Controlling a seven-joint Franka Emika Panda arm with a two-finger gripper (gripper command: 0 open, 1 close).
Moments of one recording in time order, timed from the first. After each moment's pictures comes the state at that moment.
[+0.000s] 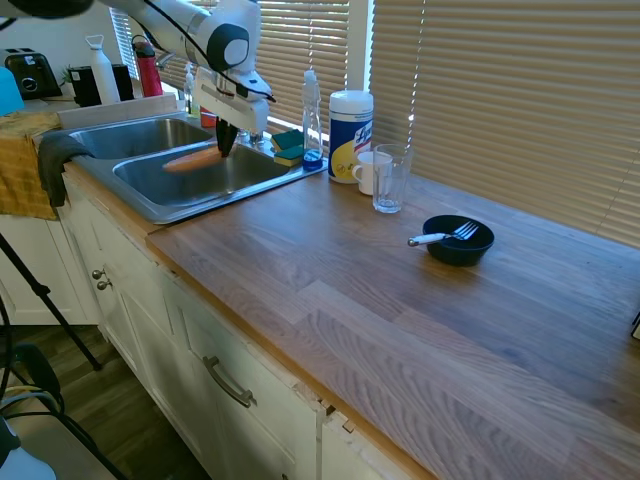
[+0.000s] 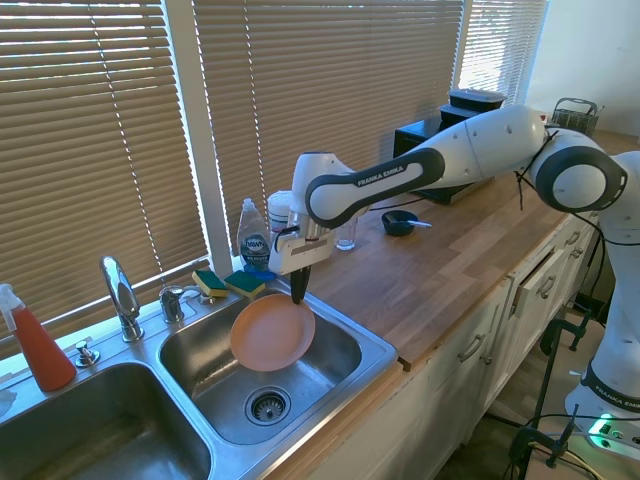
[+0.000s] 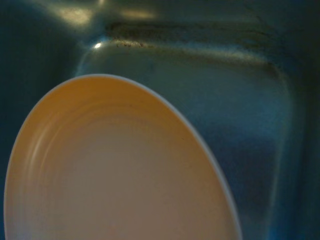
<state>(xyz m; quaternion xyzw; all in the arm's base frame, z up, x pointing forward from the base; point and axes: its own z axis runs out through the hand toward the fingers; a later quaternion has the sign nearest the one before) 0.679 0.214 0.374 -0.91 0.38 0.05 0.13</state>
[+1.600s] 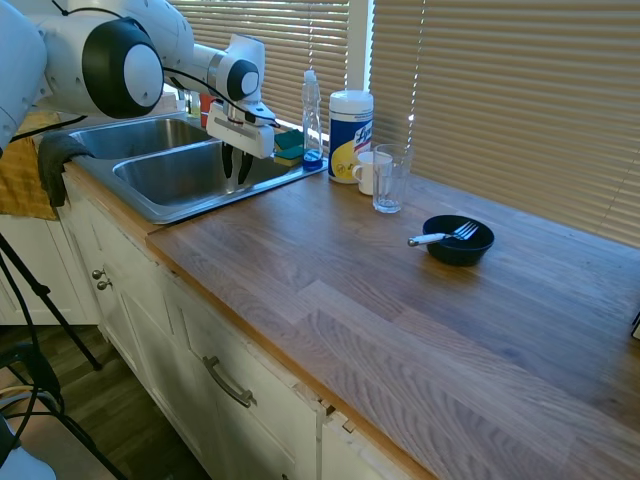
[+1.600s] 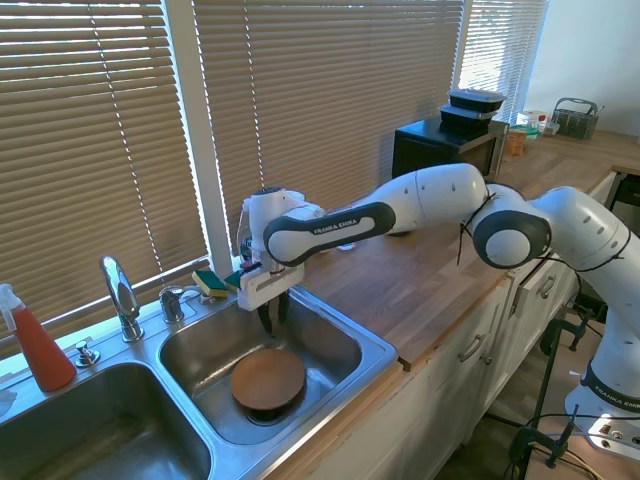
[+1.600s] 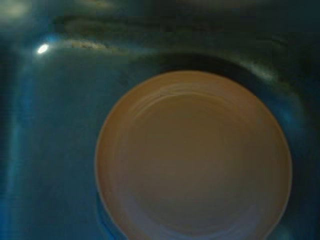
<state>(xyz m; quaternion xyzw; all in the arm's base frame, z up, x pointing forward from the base) 0.730 0.251 0.331 -0.91 0.40 0.05 0.07</state>
